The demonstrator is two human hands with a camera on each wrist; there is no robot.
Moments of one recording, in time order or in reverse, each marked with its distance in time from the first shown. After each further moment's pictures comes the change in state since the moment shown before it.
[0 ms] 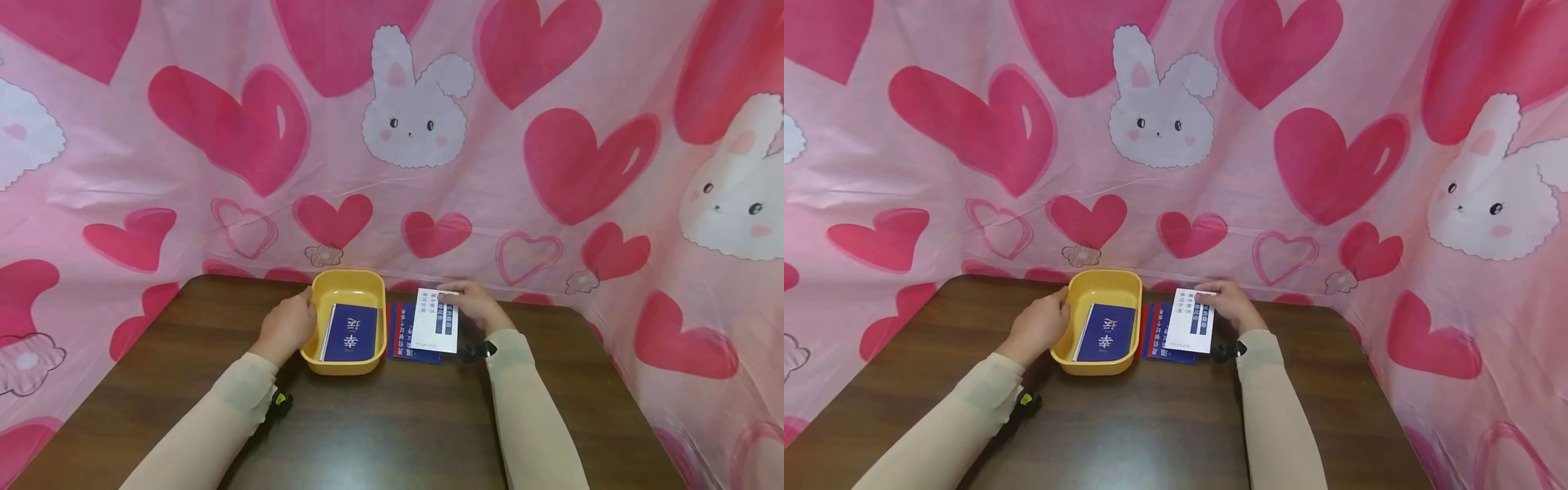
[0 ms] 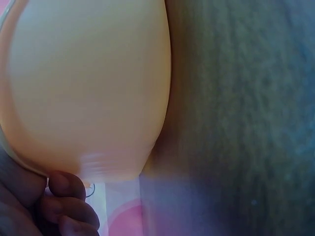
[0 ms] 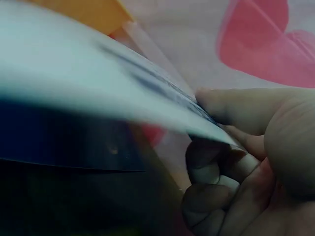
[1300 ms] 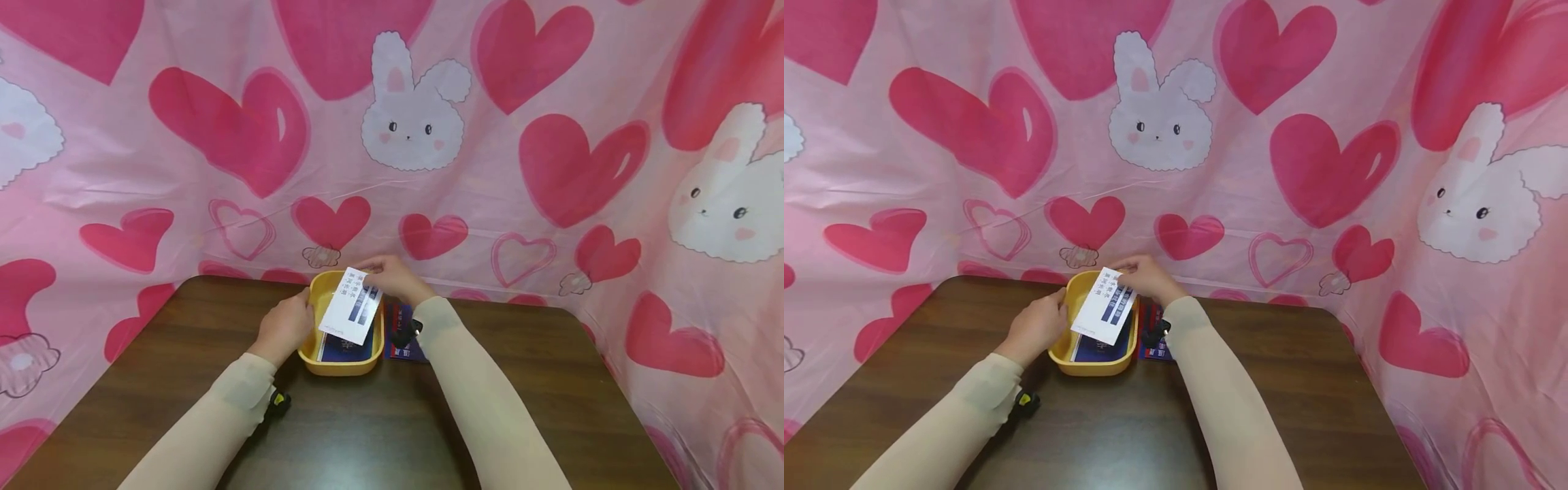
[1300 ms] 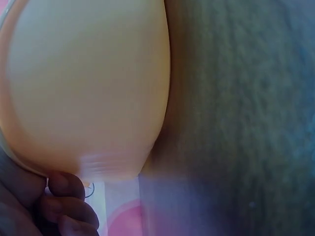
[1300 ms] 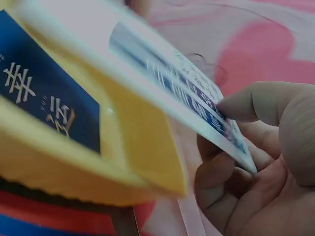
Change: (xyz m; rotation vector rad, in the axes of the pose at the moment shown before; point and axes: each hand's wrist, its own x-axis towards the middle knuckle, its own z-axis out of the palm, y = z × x) left_hand 0.002 -0.002 0.001 0.007 0.000 0.027; right_hand 0.029 -0.116 0.124 -0.090 -0.174 -0.172
